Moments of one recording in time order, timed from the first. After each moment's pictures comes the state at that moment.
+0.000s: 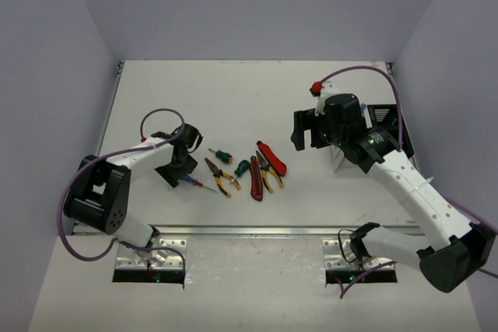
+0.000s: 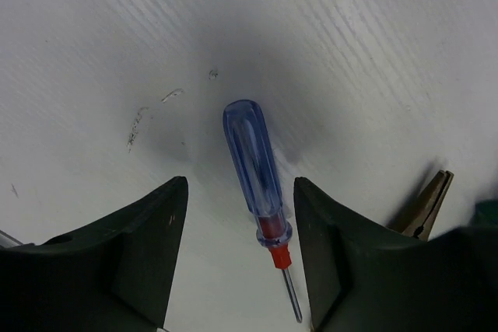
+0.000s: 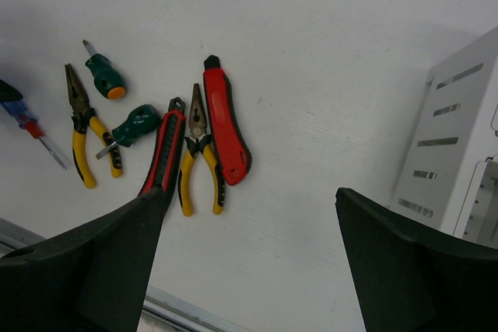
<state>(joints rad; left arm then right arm) -0.32 1.49 0.80 -0.75 -0.35 -1.23 0.50 1.12 1.06 -0.60 0.07 0.20</state>
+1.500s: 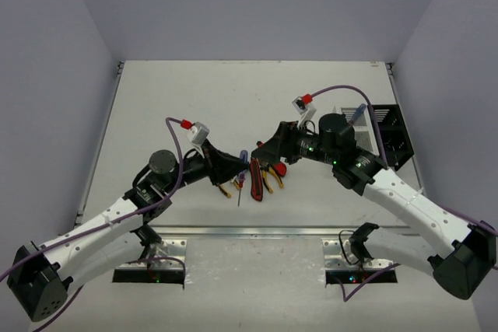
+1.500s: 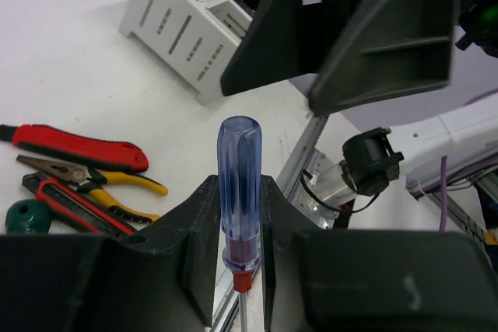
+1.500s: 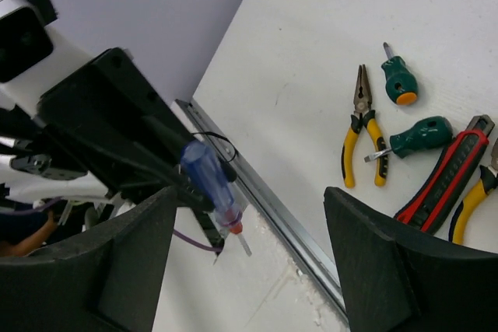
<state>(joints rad) -0.67 0.77 0.44 0.33 0.37 -0.57 0.66 1.03 0.80 -0.06 -0.39 0.69</state>
